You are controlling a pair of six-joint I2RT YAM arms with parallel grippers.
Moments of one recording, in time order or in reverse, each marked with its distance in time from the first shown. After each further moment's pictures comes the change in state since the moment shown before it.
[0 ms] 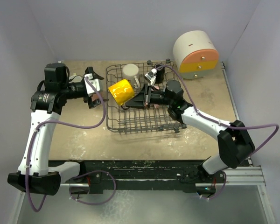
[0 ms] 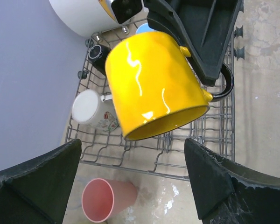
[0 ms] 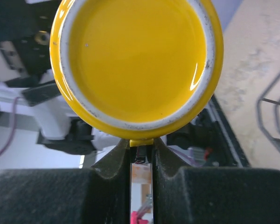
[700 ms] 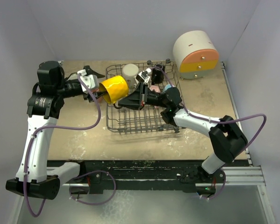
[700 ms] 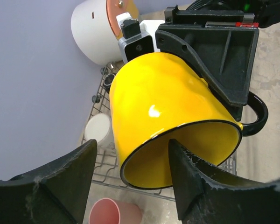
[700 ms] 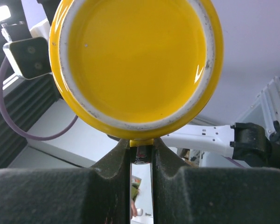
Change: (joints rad) left arm -0.008 -0.045 0.017 0.143 0.050 -0.157; right arm 0.096 0.097 -0.011 0.565 0.004 0.446
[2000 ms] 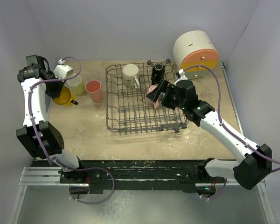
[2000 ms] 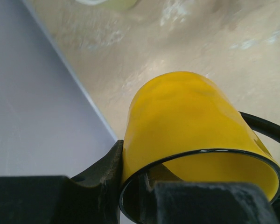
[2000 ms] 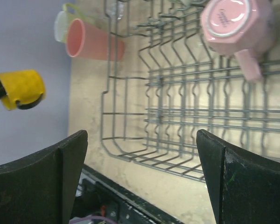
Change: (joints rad) left arm 0.405 0.482 0.222 -0.459 -0.760 0.025; right arm -0.160 -0.365 0.055 -1.304 0.720 -0.830
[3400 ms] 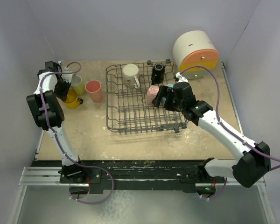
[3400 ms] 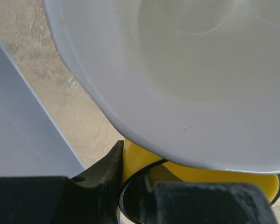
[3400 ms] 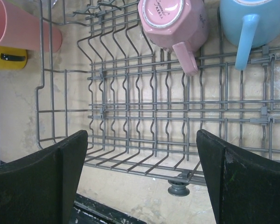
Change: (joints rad) left arm 0.019 0.558 0.115 0.257 -0.172 -0.224; right arm 0.000 0.022 0.000 -0.163 0.153 -0.195
